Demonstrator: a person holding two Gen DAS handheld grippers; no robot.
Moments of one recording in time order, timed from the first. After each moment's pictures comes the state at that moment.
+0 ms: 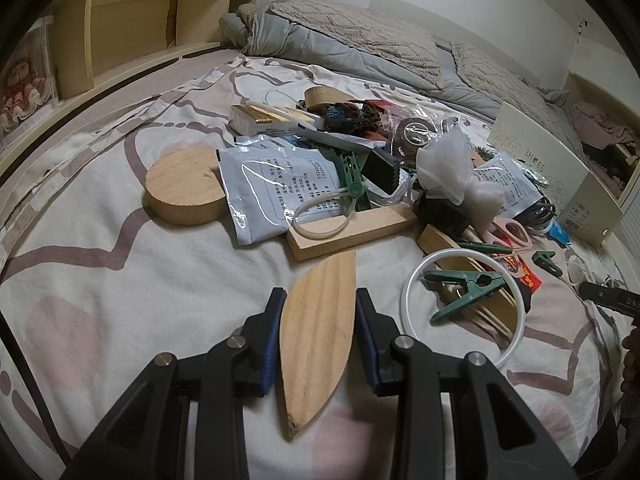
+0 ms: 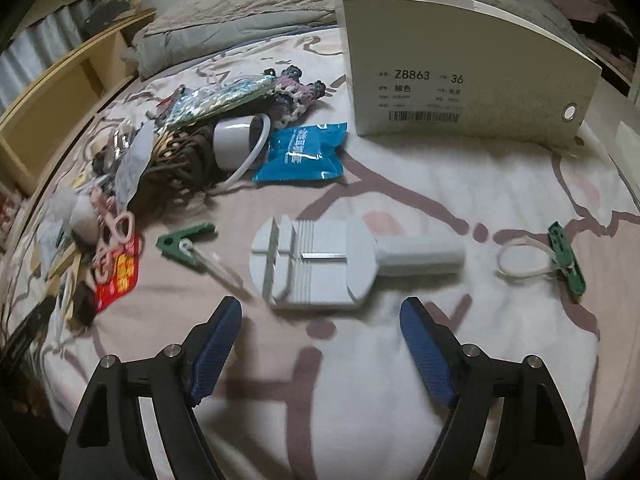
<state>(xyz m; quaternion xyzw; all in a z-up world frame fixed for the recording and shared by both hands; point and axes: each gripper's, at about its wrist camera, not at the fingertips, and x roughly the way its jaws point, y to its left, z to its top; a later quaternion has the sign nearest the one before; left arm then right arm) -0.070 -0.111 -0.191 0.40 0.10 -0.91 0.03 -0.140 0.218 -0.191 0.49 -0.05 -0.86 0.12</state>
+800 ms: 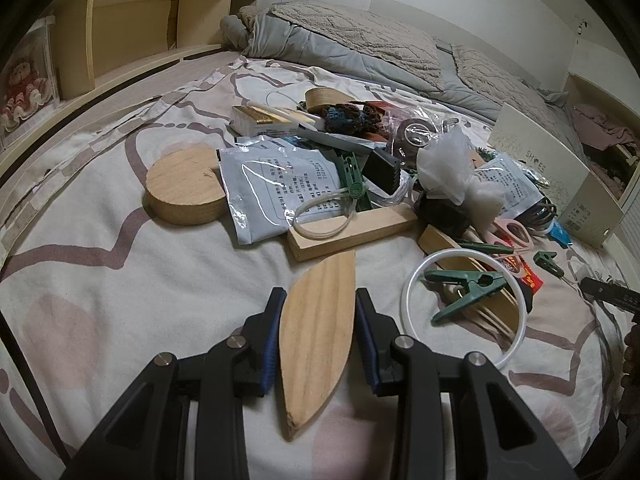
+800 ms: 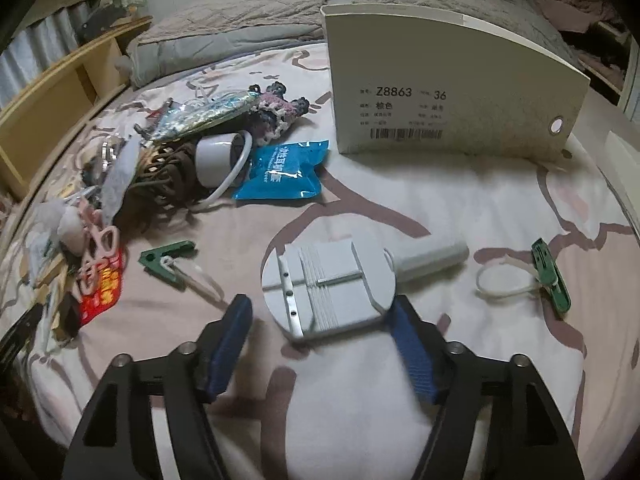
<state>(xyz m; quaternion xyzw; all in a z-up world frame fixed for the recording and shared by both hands) -0.071 -0.110 -0.191 0.40 0.10 -0.91 0.03 -0.142 0.227 -0.191 0.47 -0.04 -0.87 0.10</state>
